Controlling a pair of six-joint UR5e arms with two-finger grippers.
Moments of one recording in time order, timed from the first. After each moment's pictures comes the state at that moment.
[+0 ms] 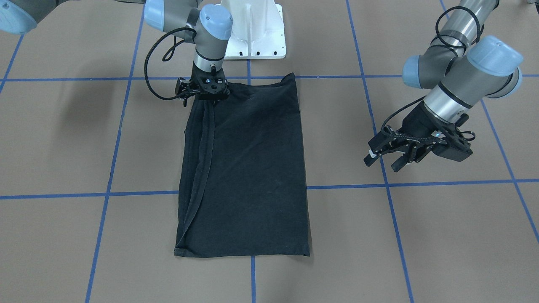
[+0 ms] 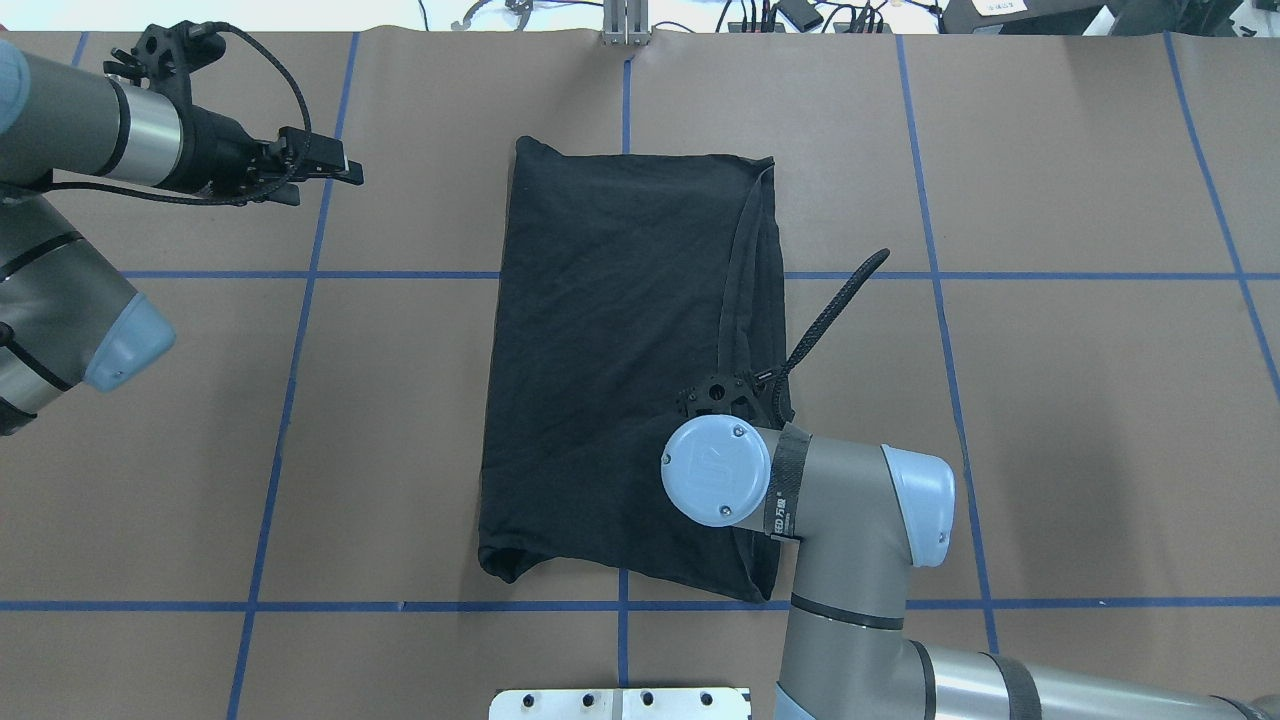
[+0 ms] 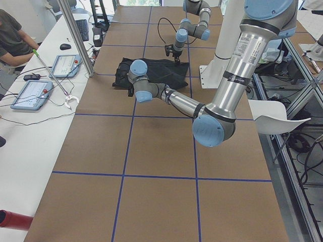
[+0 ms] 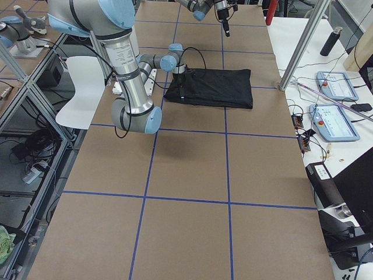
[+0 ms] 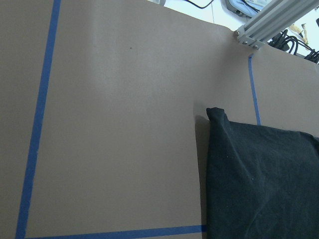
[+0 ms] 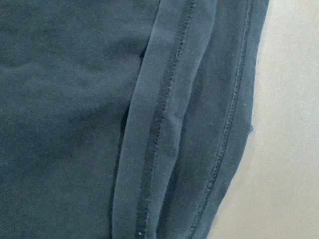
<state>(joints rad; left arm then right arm) -0.96 -1.94 -1.56 -2.44 -2.13 -1.24 0.30 -1.00 1.78 -1.87 1.59 1.09</state>
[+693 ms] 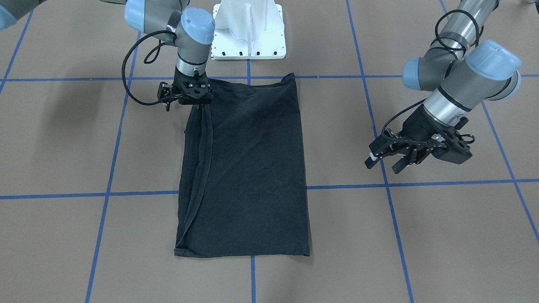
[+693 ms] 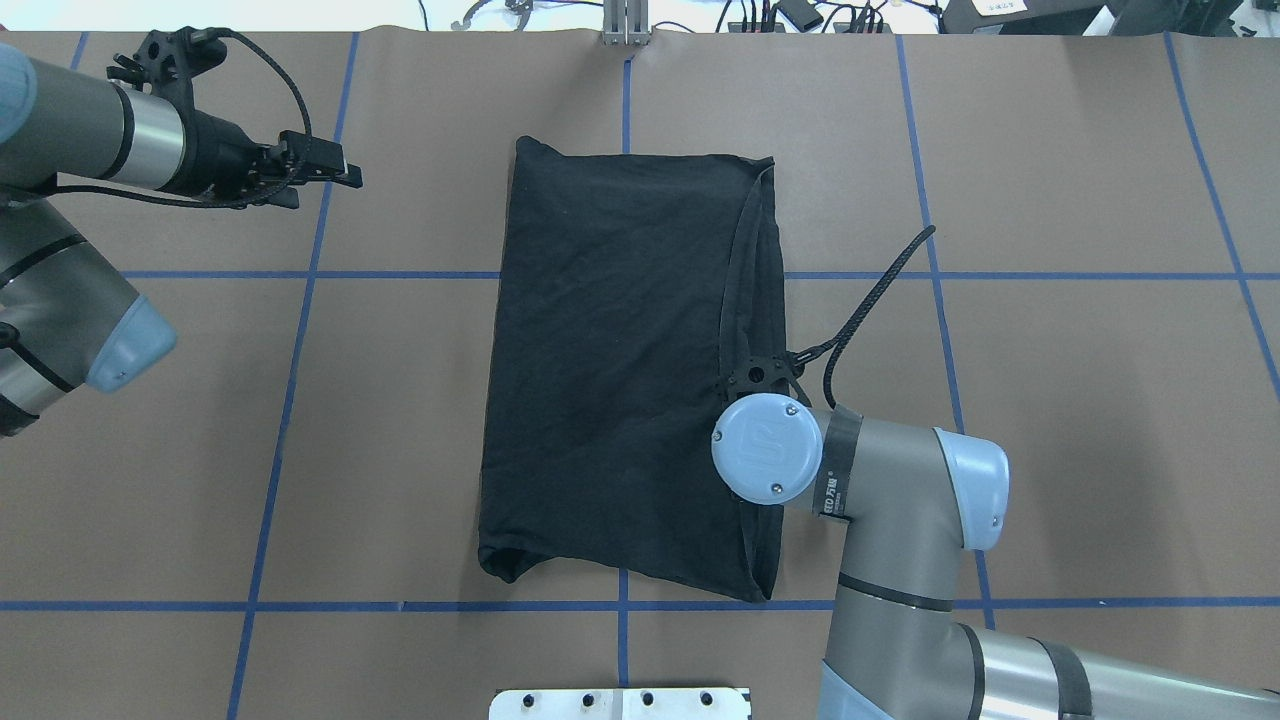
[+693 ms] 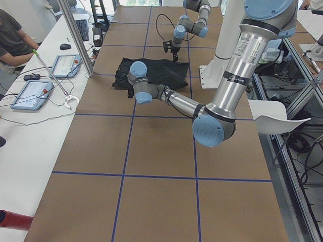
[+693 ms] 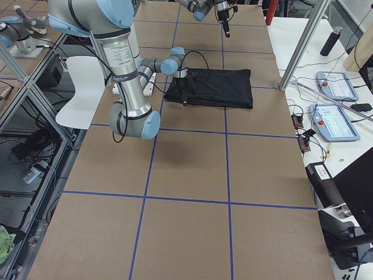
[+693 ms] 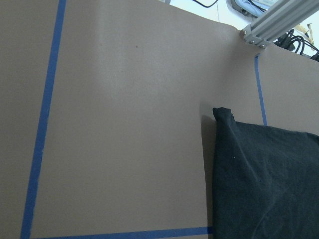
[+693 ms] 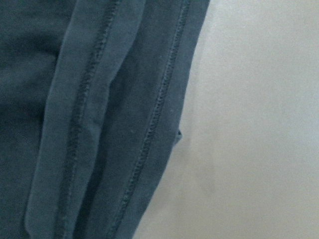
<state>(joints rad) -0.95 -1.94 -1.54 -2.45 -2.12 -1.25 0.34 -1.09 1.84 -1.87 1.59 1.02</state>
